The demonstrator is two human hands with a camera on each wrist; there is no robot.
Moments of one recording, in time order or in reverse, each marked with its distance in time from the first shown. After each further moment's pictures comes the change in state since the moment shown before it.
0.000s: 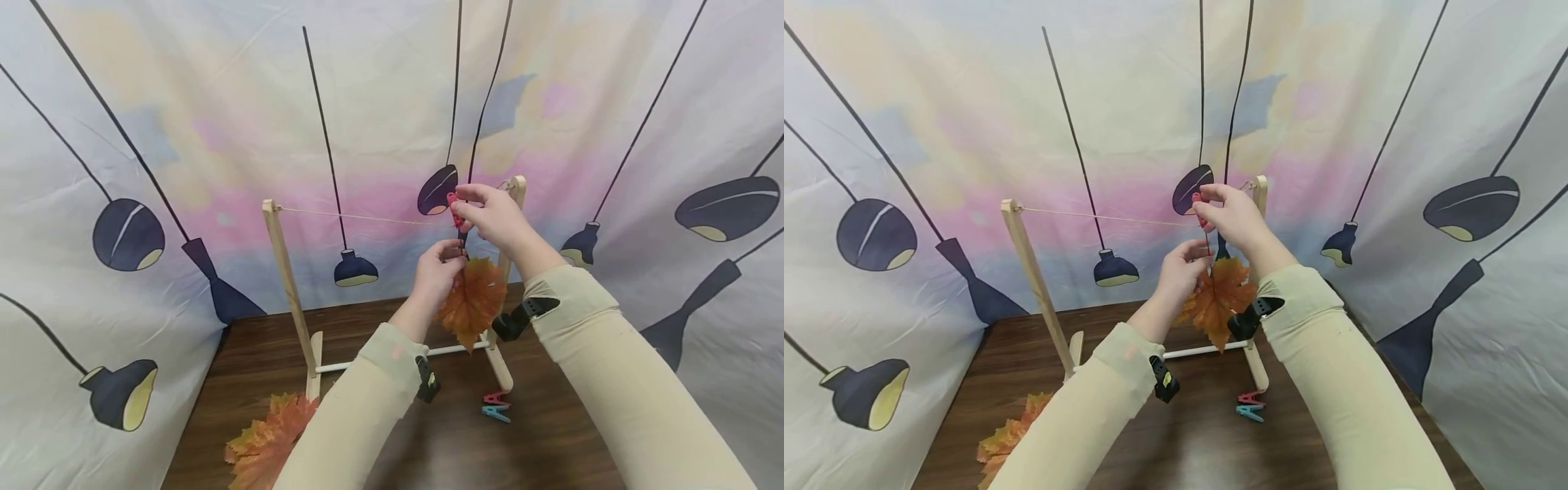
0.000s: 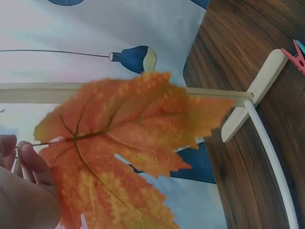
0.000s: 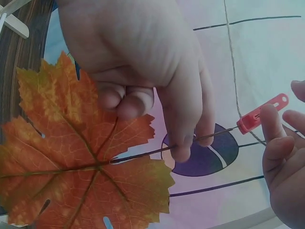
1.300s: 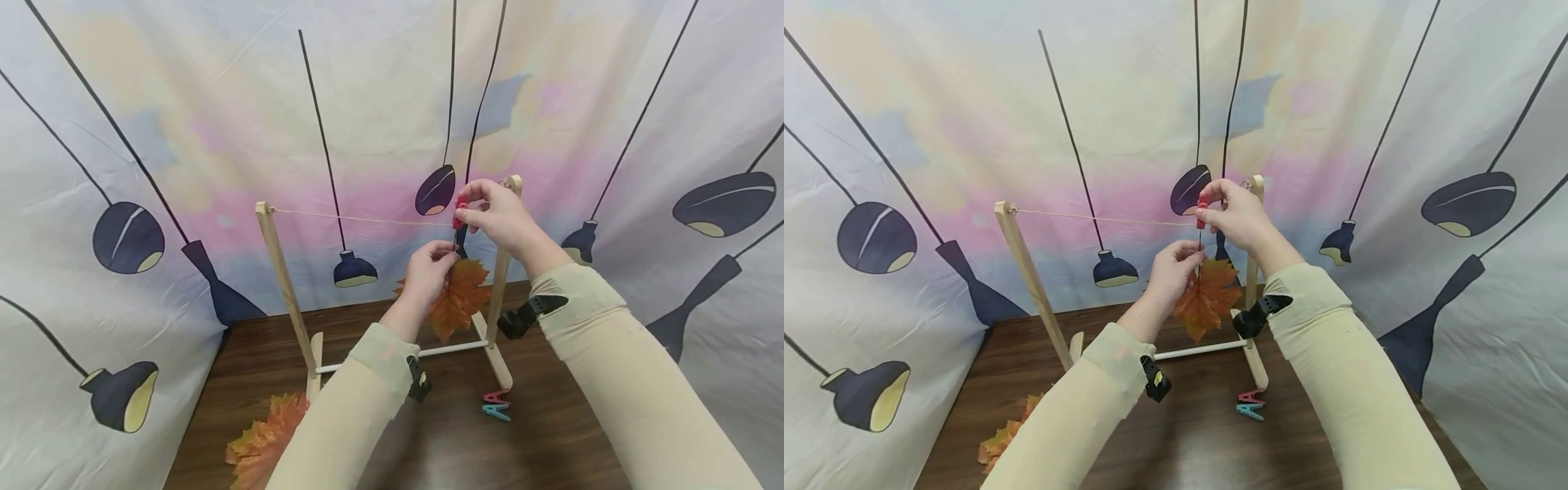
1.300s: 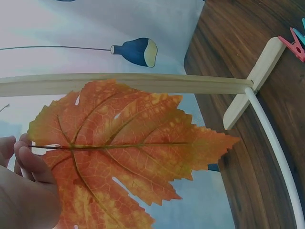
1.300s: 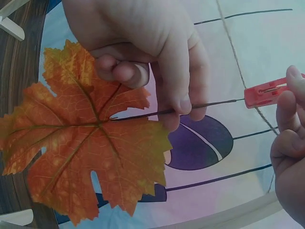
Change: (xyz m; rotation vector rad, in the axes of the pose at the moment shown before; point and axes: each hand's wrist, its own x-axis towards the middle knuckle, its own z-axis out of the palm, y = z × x) left_hand -0.003 0.004 -0.020 0.059 0.007 0.036; right_hand -0.001 0.001 0.000 0.028 0.013 -0.080
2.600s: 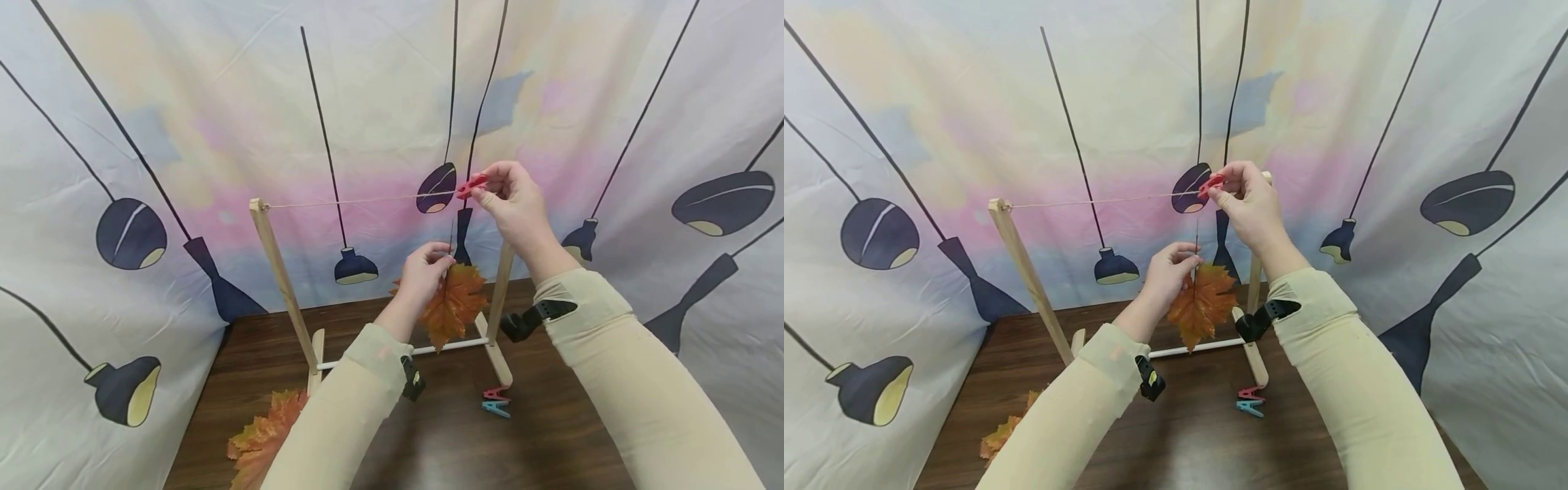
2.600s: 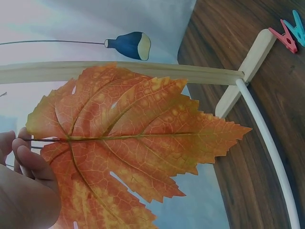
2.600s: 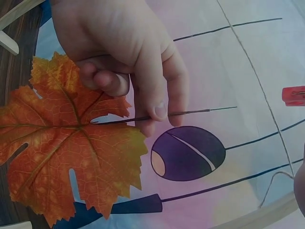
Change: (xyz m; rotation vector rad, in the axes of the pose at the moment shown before) left_hand 0.001 -0.009 -0.005 0.016 -0.011 0.002; right_hand -0.012 -0.003 -0.006 0.227 0.294 -0.241
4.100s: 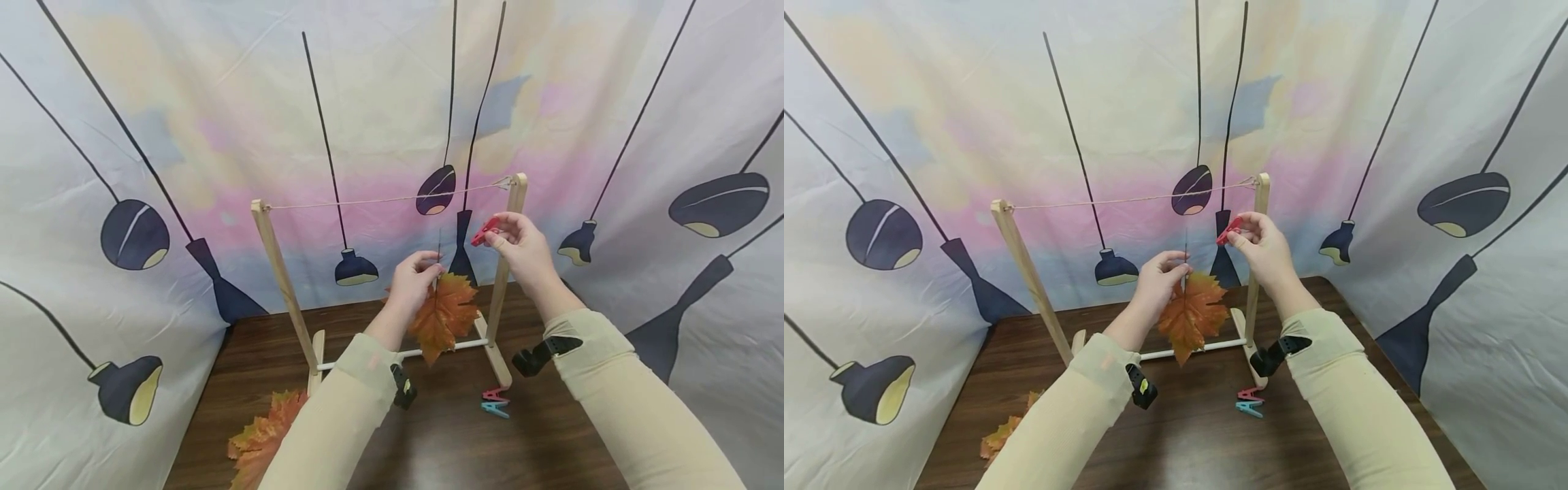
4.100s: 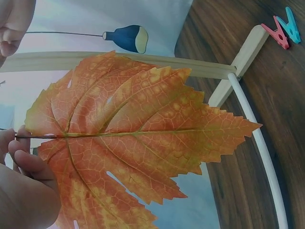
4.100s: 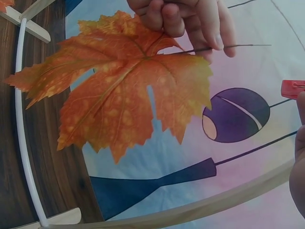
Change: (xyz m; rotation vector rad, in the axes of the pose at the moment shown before) left_hand -0.012 -0.010 -0.013 0.014 0.017 -0.024; right_hand -0.045 0.051 -0.017 -0.123 -0.041 0.232
